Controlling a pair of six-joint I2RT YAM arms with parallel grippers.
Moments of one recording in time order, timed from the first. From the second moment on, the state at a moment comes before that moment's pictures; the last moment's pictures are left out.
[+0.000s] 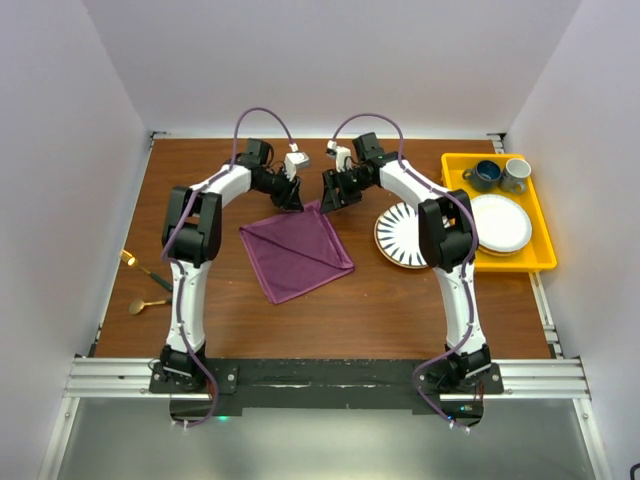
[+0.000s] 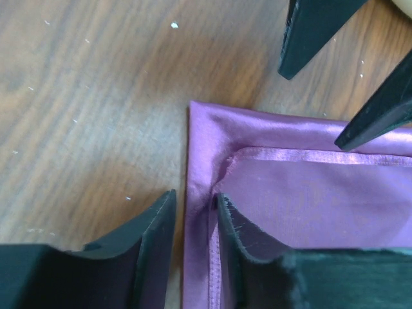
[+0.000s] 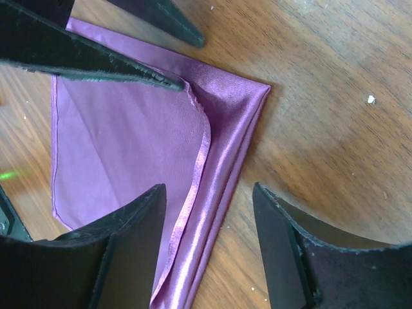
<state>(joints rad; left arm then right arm) -0.24 2.32 1.78 -0.47 0.80 0.50 0.39 2.33 1.93 -0.62 -0.62 0.02</state>
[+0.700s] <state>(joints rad) -0.25 2.25 1.65 -0.42 0.87 0.57 0.38 2.37 1.93 -0.54 -0.69 0.03</state>
